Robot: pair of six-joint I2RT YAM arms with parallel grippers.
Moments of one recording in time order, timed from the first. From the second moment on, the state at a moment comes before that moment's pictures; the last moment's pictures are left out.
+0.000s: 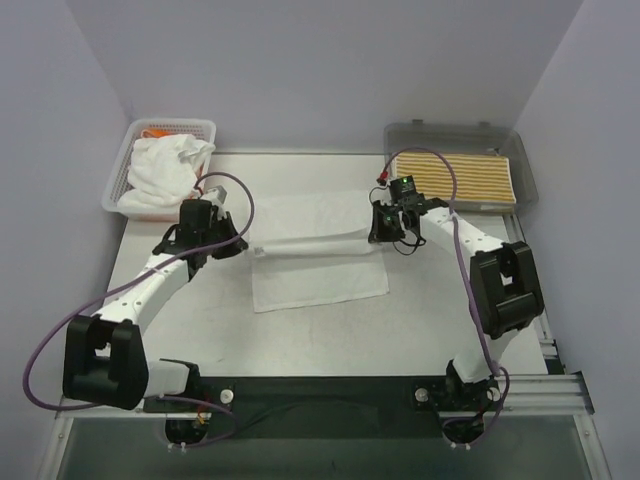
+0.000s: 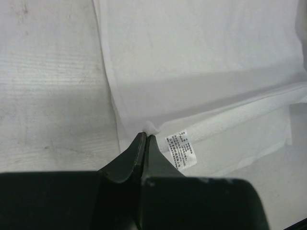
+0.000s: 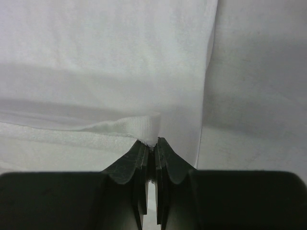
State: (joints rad) left arm -0.19 1.34 0.81 -0.24 0.18 -0.44; right arm 0.33 1.77 1.16 -0.40 -0.17 0.26
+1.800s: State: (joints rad) left arm -0.23 1.63 0.97 -0.26 0.15 -0.41; right arm 0.29 1.95 1.34 -0.47 -0.17 0.28
